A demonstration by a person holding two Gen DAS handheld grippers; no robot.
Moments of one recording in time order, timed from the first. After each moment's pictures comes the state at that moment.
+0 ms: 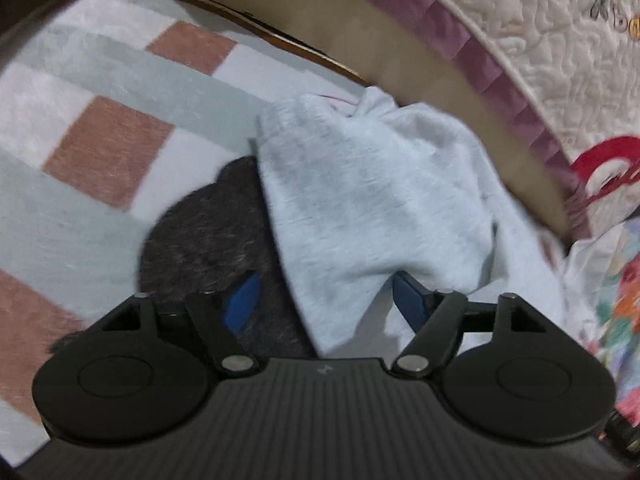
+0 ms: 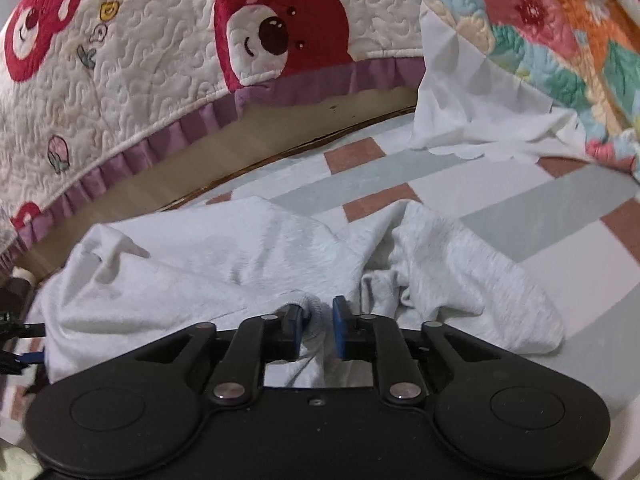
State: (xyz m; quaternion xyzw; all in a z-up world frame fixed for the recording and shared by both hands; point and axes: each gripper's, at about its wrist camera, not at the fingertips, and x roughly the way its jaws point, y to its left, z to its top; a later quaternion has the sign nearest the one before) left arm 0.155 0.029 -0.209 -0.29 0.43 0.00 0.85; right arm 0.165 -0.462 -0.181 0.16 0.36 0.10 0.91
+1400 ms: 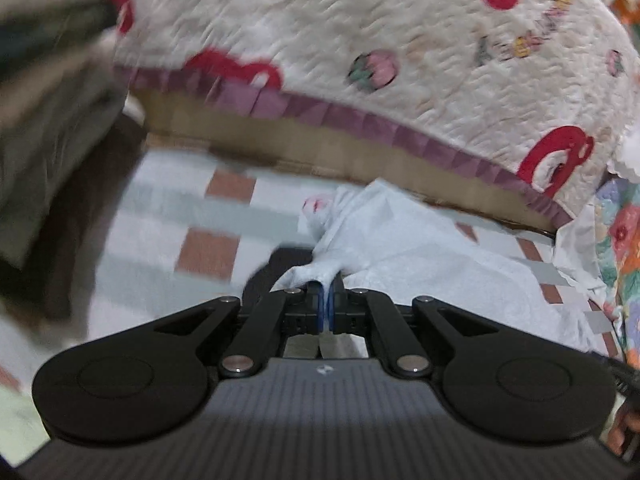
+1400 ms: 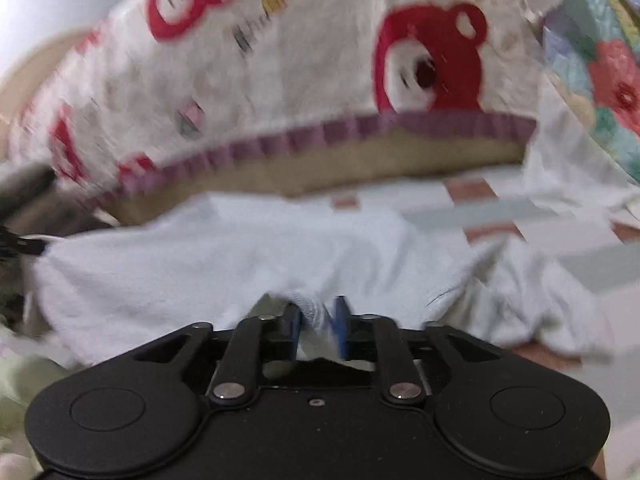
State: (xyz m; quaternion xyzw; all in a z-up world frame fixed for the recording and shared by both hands) left arm 0.040 0.040 -0.078 -0.17 0.35 0.03 0.92; right arm 0.094 -0.398 -0.142 0.05 0.33 0.22 0.92
